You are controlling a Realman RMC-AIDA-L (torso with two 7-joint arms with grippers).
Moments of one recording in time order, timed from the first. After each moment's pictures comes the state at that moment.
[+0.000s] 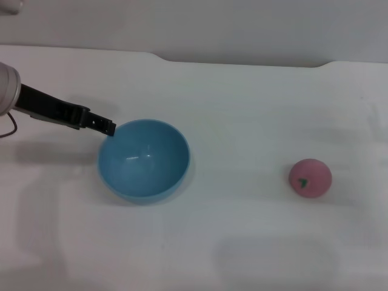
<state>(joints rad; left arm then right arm) -0.47 -2.06 1.03 1.41 2.51 1.61 -2.68 0.55 2.08 -0.34 0.12 -0.96 -1.17 0.08</state>
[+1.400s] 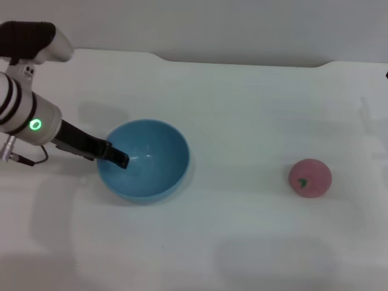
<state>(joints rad) -0.54 -2.06 1.18 1.08 2.59 1.38 -2.69 0.58 2.08 -0.37 0.12 -0.96 -1.18 0.08</state>
